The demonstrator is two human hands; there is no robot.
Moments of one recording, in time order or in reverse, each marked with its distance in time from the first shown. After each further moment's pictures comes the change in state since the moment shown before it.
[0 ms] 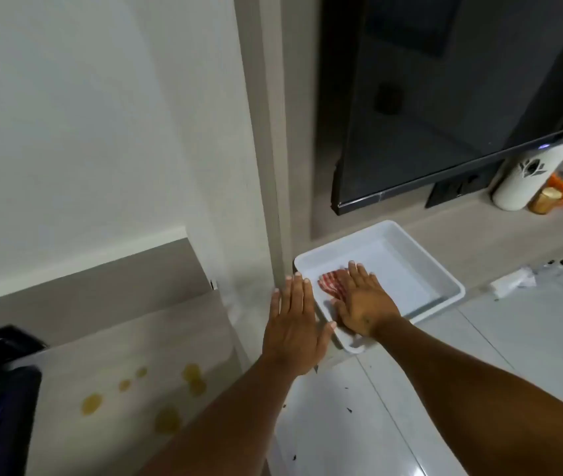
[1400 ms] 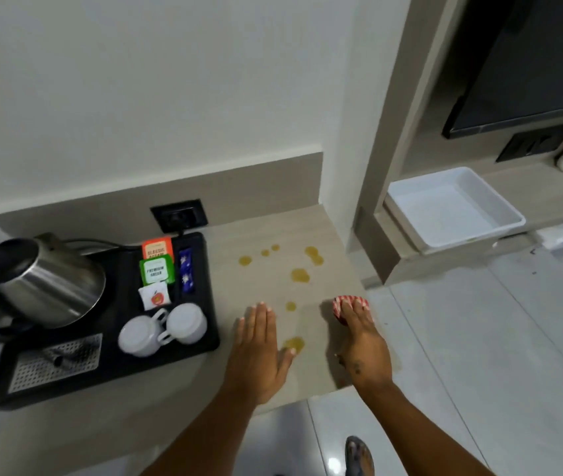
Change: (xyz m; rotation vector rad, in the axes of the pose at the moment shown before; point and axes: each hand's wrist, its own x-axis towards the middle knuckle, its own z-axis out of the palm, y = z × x) left_hand -0.374 -0.177 -0.031 0.053 -0.107 -0.182; right_hand -0.287 -0.273 0.105 0.447 0.147 0.073
